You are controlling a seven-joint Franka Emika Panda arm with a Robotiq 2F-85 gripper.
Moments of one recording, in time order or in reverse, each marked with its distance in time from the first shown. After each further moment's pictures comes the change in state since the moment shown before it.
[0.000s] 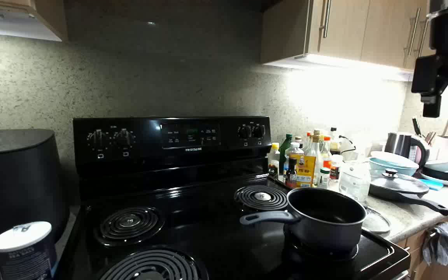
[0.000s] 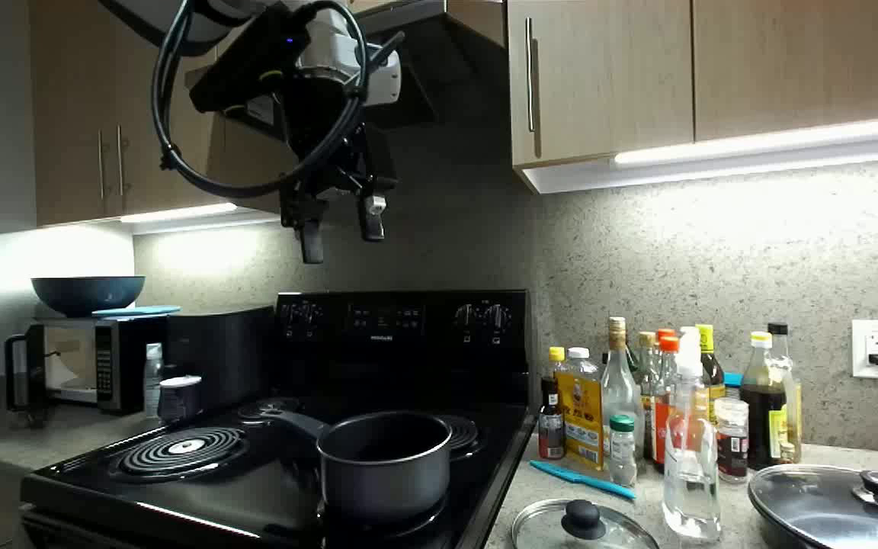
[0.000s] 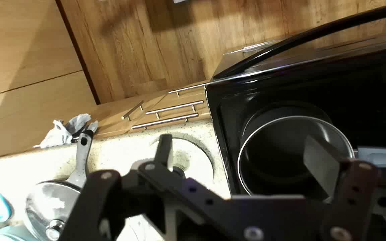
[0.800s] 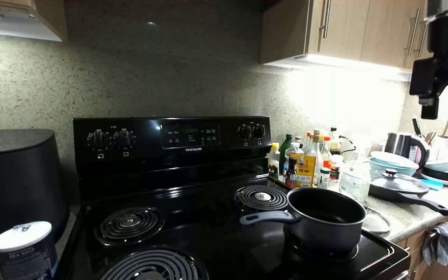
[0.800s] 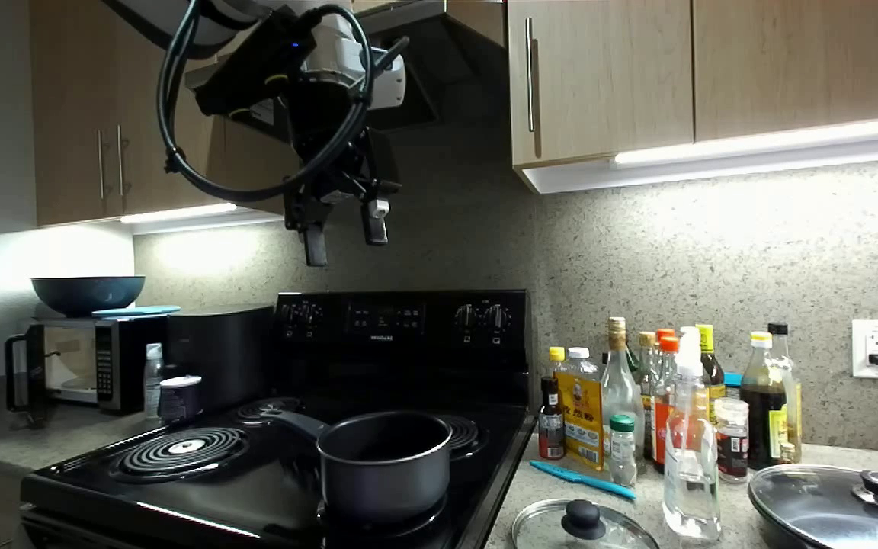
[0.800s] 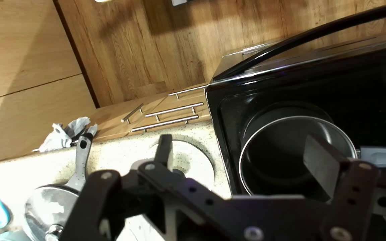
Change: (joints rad) arm 0.002 0.019 -0.011 0.005 0.000 0.002 0.006
